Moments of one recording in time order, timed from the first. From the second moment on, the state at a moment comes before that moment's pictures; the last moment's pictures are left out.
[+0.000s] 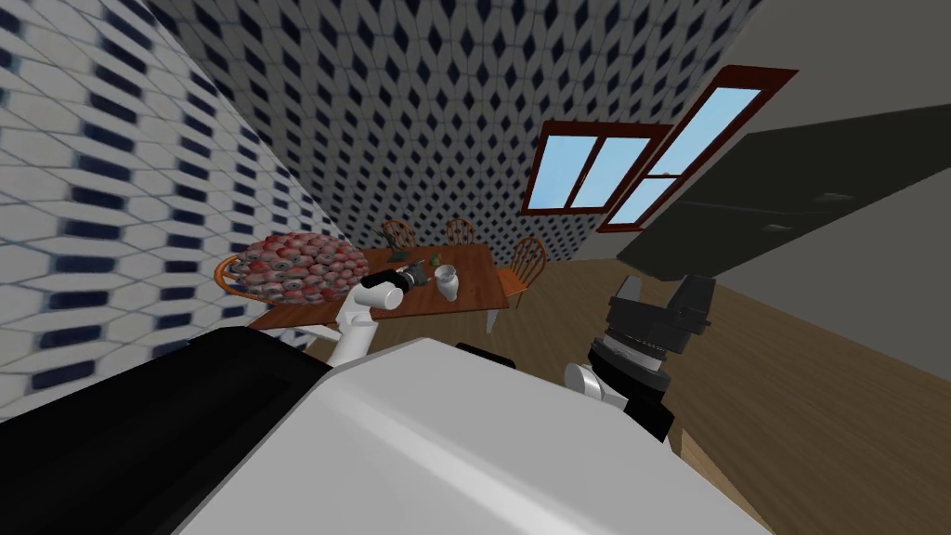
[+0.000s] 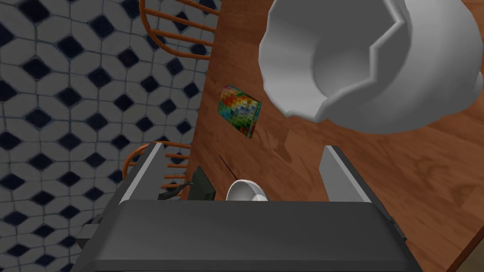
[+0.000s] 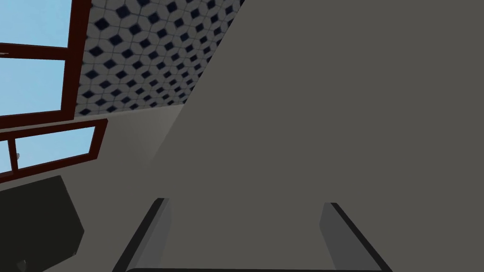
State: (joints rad) left arm 0.28 0.37 0.35 -2.28 0.46 0.94 0.39; right arm 0.52 0.03 0.01 -2.31 -0.05 -0.61 0.15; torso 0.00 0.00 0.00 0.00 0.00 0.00
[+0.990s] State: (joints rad) left arm 0.25 0.39 0.42 -2.28 0.54 1.24 0.45; right arm 0.52 0.03 0.01 -2.31 -0.05 -0.61 0.15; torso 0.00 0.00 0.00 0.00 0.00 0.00
